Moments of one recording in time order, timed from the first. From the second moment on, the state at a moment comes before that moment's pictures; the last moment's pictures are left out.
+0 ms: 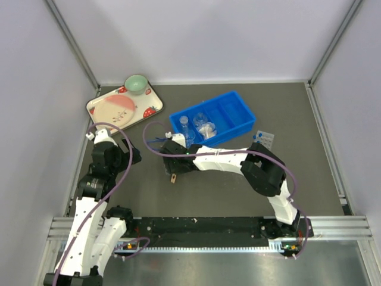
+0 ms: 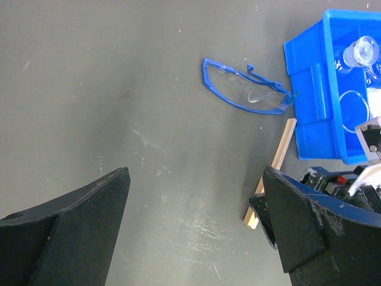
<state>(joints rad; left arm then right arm) -0.10 0.63 0.72 -0.67 -0.14 -0.51 1.11 2.06 1.49 -0.46 0.24 0.76</state>
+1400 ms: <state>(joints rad) -0.10 0.62 0.71 -0.67 -0.10 -0.50 1.22 1.84 1.51 -0.67 0.48 0.73</state>
